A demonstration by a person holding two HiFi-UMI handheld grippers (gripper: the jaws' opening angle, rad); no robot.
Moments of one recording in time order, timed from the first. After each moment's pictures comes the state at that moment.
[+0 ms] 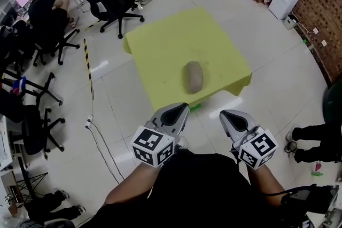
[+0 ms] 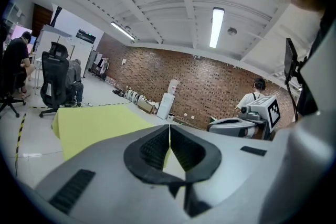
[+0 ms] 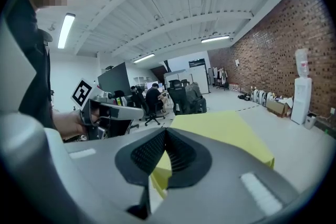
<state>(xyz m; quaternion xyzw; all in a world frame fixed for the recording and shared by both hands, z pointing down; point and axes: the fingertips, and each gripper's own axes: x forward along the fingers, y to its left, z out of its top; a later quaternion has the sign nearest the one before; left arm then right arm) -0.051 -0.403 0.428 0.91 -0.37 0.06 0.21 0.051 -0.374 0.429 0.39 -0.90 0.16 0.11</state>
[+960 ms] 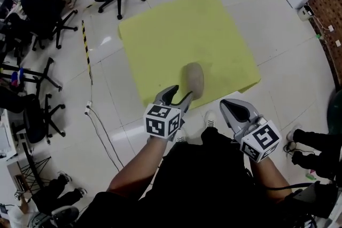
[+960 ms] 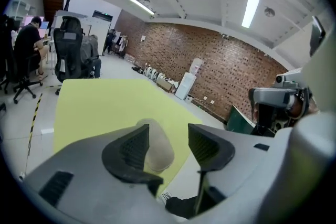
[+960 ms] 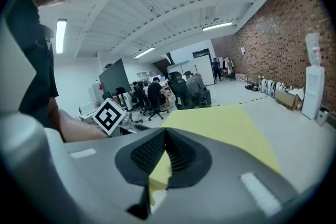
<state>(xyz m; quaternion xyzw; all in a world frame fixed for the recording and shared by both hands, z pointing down) -0.029 -0.550 0.575 0.84 -0.42 0.16 0.31 0.073 -0.508 0.468 0.34 -0.91 0.20 0.13</state>
